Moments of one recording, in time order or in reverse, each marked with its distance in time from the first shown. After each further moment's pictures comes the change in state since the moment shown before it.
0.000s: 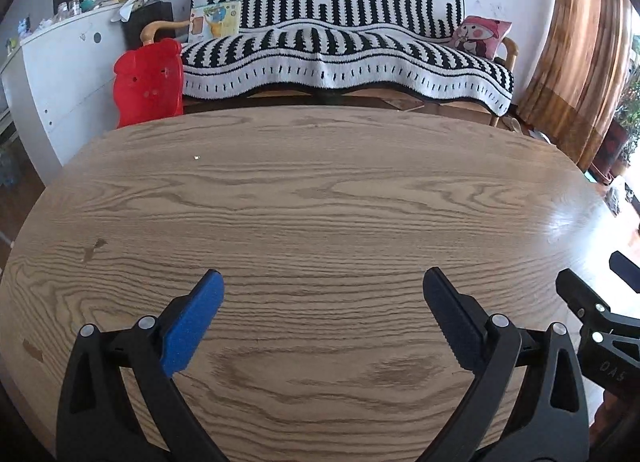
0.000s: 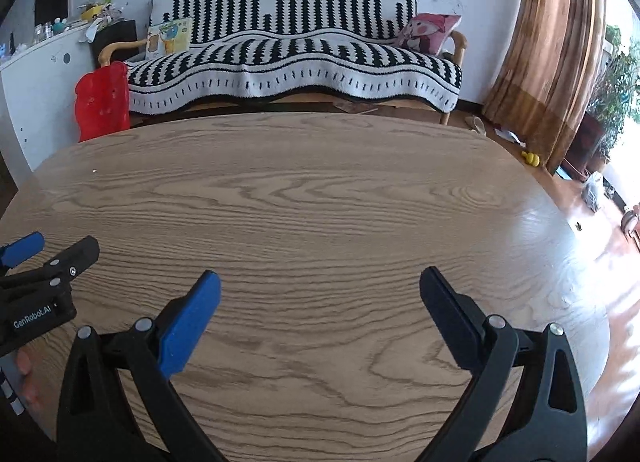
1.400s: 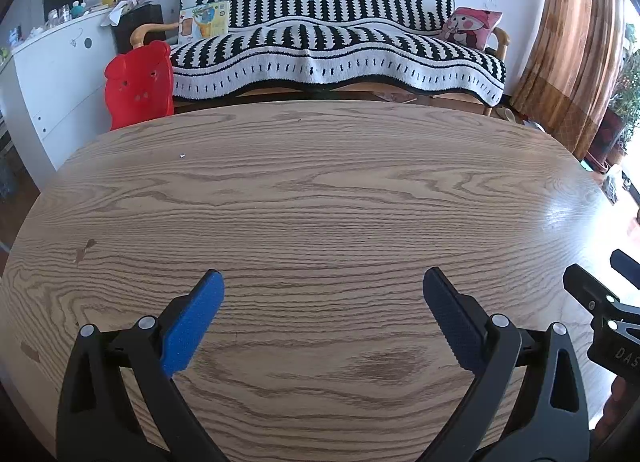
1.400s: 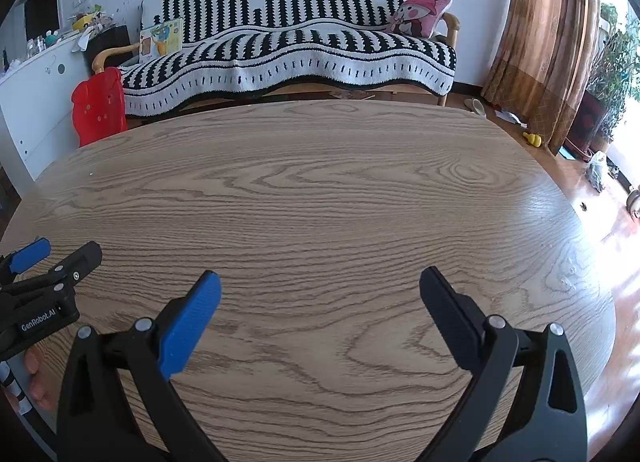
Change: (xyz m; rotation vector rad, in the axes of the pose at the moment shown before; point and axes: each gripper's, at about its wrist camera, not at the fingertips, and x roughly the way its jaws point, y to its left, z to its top) left arm 0.002 -0.016 -0.008 0.033 0.004 -0.009; right arm -0.004 -0.029 -0.008 0.046 0.035 0.029
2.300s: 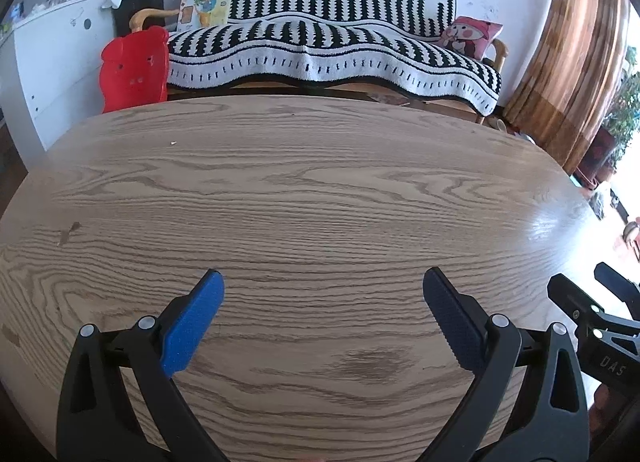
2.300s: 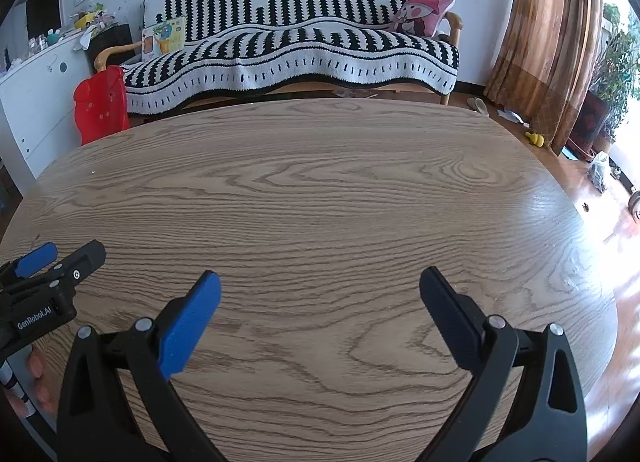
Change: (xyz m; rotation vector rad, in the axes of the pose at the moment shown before) left arm 0.000 0.004 -0.003 -0.064 0.005 -0.056; right arm 0.001 0.000 -0.001 -0.005 0.003 0.008
